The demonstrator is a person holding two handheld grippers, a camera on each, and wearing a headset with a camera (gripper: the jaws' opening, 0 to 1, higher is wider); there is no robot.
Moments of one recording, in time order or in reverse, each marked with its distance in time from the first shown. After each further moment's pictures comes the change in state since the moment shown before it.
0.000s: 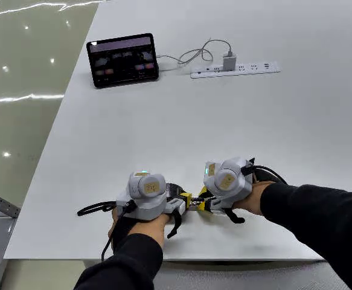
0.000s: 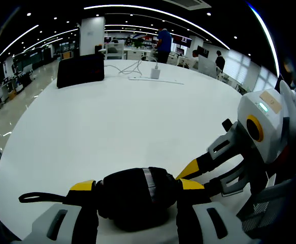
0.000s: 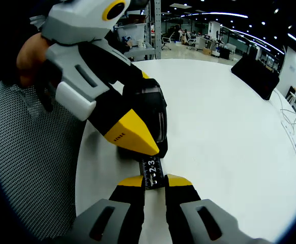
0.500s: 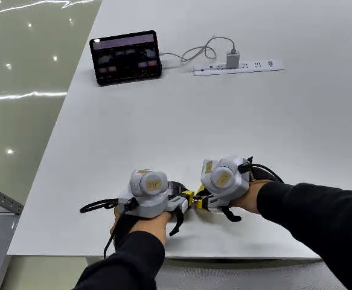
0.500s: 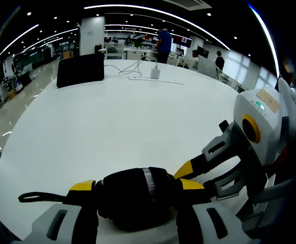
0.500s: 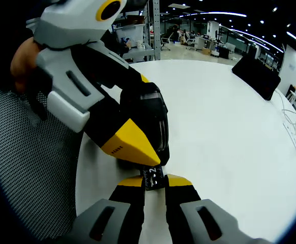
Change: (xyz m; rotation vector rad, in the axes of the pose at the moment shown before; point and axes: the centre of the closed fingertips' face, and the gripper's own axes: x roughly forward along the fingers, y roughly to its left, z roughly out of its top) left arm 0.000 0.000 0.000 -0.003 0.001 -0.004; right arm 0.007 0.003 0.007 0.006 -0.007 0.002
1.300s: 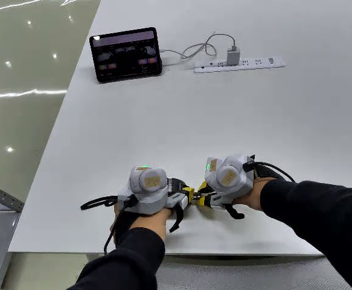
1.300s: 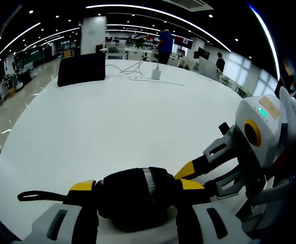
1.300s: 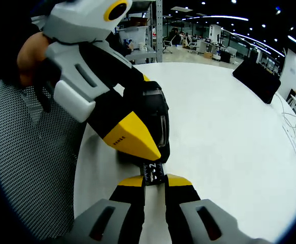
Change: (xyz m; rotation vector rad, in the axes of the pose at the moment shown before) left arm -0.001 0.002 0.001 -0.020 -0.001 -0.006; right arm -0.002 0.000 -0.001 -0.027 -0.026 0.003
